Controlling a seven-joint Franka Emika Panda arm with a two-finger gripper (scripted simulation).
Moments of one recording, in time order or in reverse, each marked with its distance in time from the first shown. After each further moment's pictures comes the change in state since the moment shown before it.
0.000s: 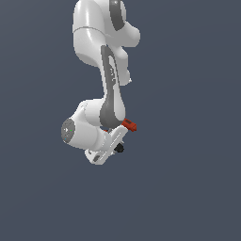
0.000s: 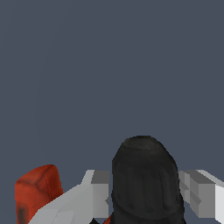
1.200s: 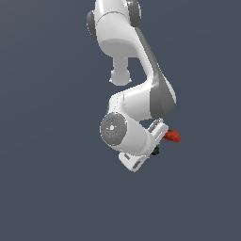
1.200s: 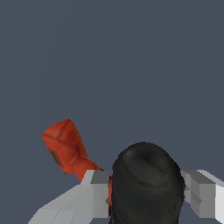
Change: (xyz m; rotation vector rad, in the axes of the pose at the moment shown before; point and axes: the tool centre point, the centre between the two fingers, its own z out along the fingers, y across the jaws) arm 0.142 -0.099 -0.011 0.004 -0.004 -0.002
